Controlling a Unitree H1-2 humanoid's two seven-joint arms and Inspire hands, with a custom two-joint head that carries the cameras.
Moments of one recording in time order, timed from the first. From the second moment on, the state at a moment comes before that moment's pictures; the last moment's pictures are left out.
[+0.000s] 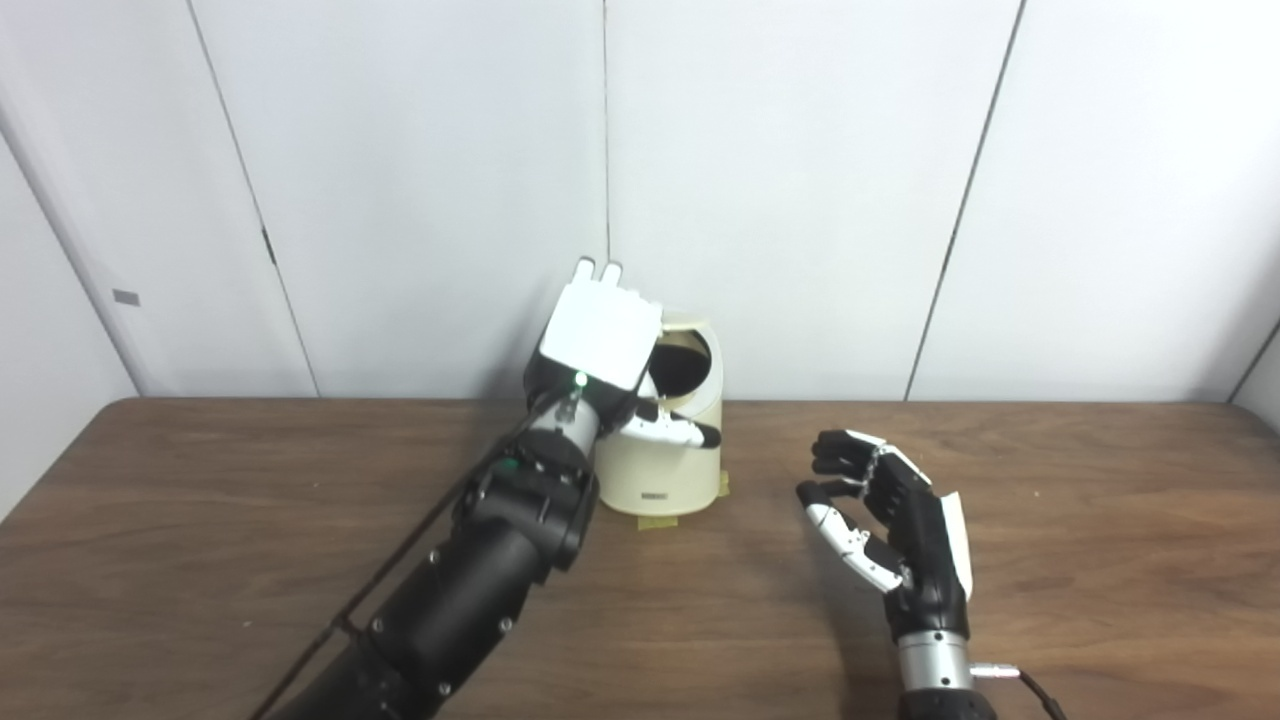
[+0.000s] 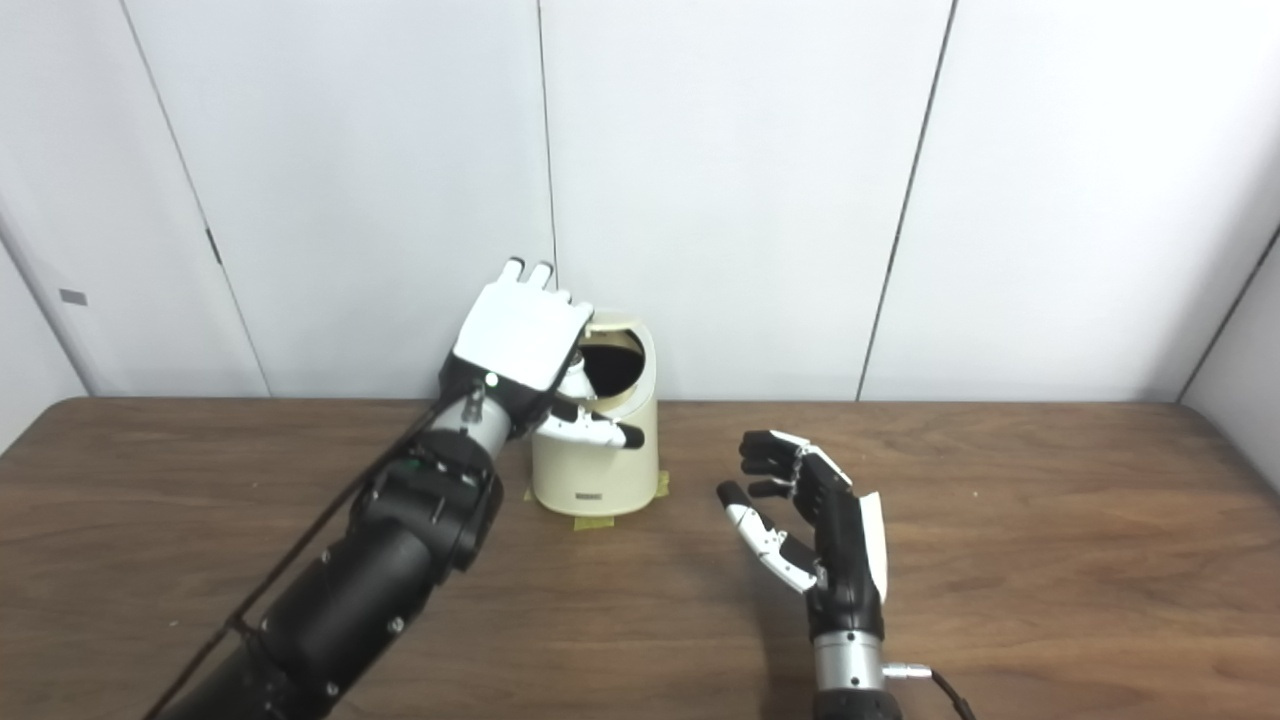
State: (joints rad) left arm -0.72 0.21 -0.55 0.02 1.55 0.31 -0.52; right arm -0.20 0.02 0.01 0.15 -0.17 -0.29 -0.22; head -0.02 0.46
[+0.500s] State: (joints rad) left arm -0.63 0.21 -0.53 -0.03 1.59 0.25 -0.51; right arm -0.20 0.03 0.01 0.15 -0.18 -0.29 -0.22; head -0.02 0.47
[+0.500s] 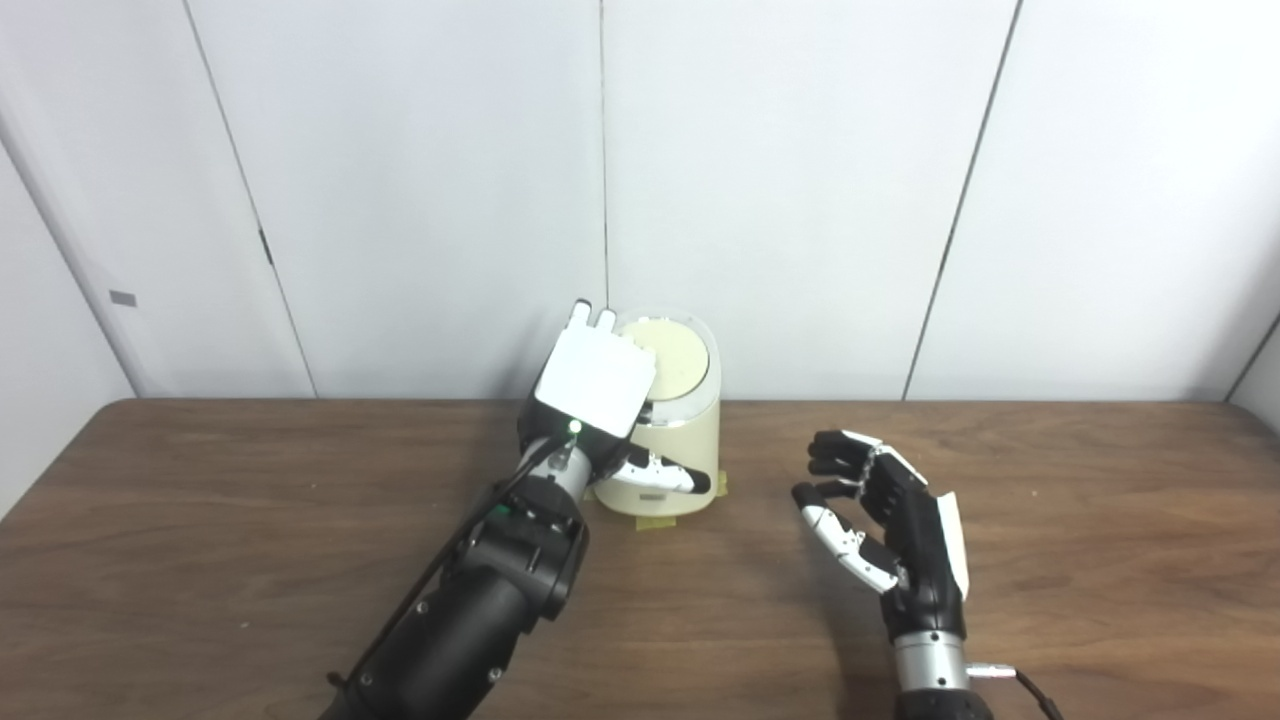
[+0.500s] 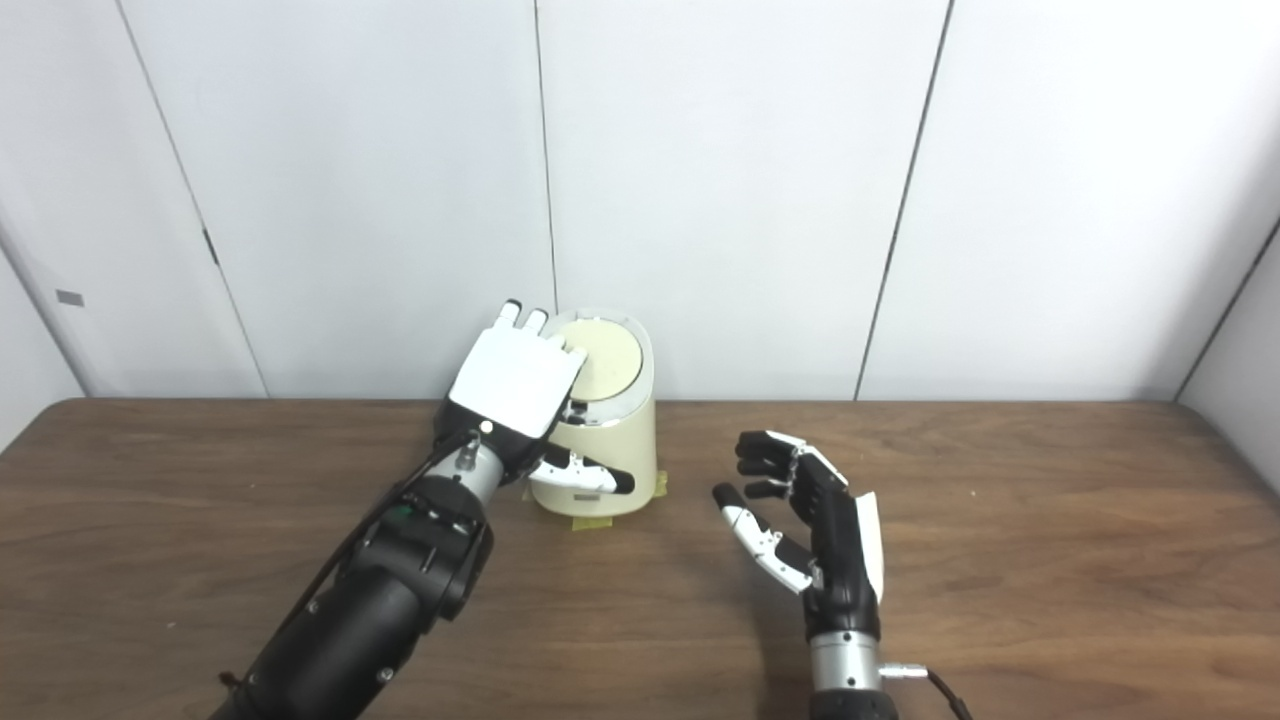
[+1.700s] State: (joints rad) left arm -0.60 0.23 -0.58 0.01 1.71 0.17 -0.38; right arm -0.20 0.05 0.01 0.15 -0.18 -0.28 -0.22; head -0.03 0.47
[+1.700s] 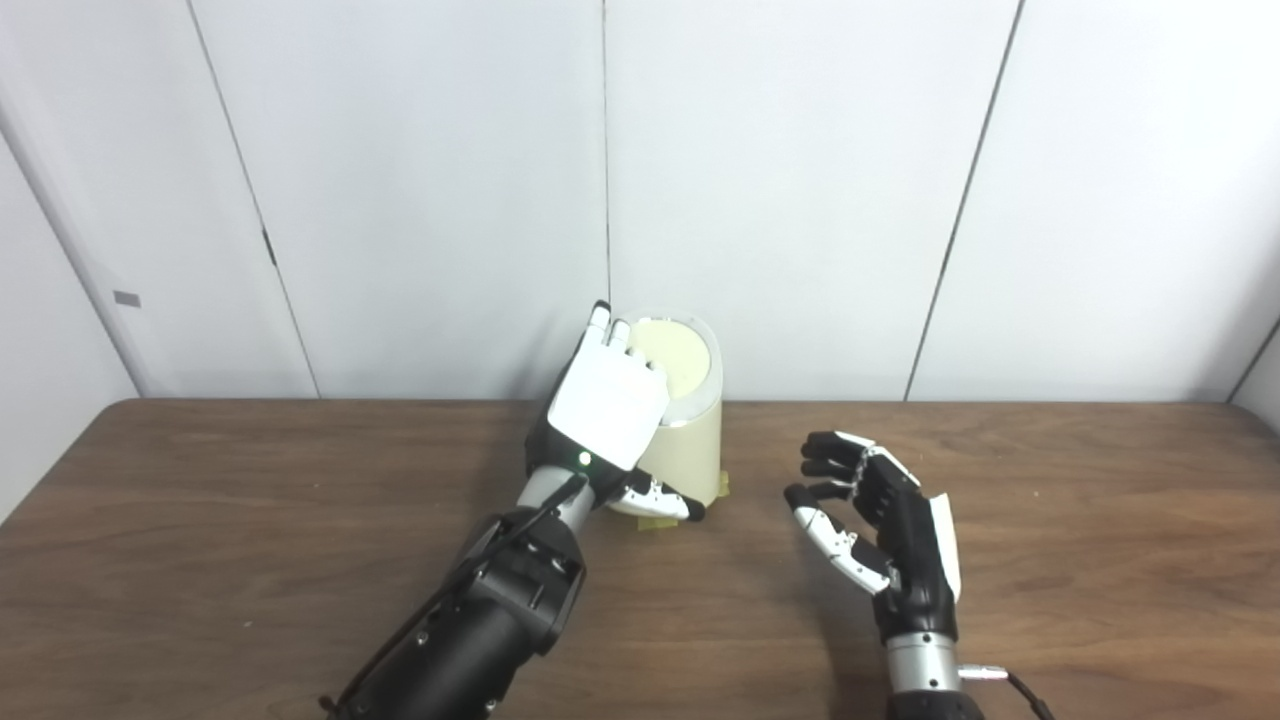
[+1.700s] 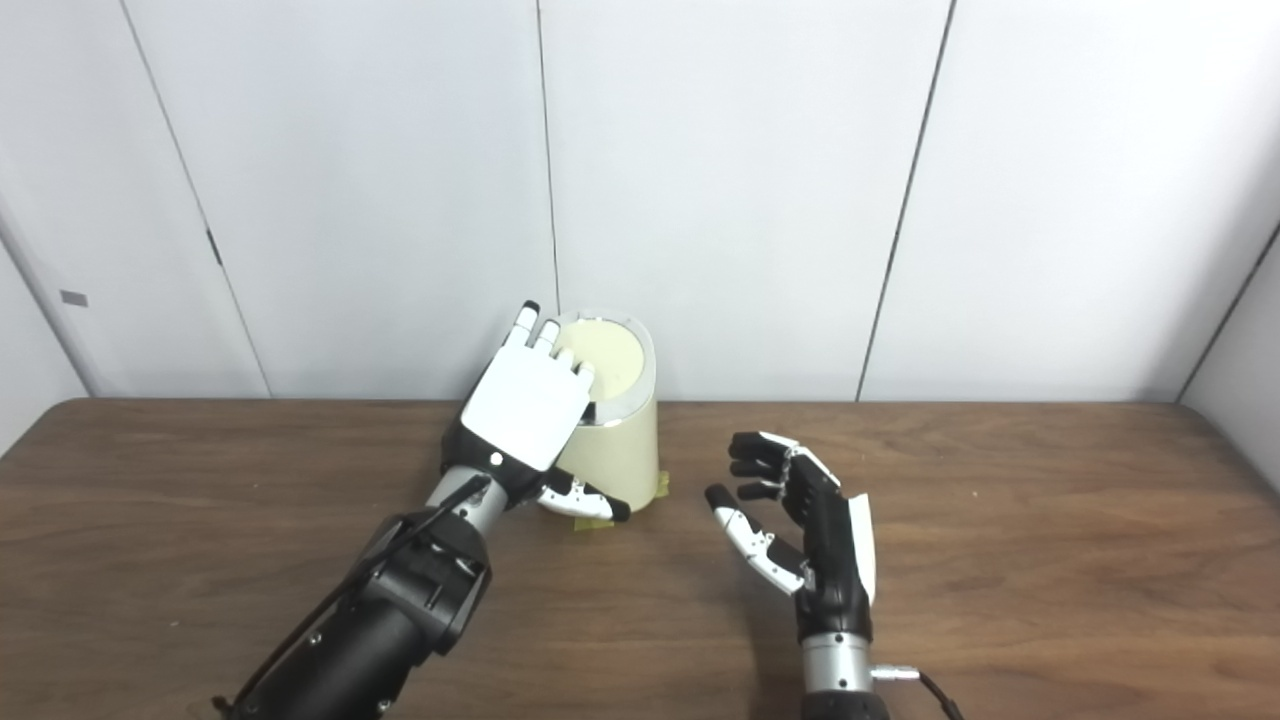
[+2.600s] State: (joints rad) left arm -0.56 0.17 -0.48 -0.01 1.75 0.22 -0.48; right arm -0.20 0.05 0.00 0.15 -0.18 -0.28 -0.22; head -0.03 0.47
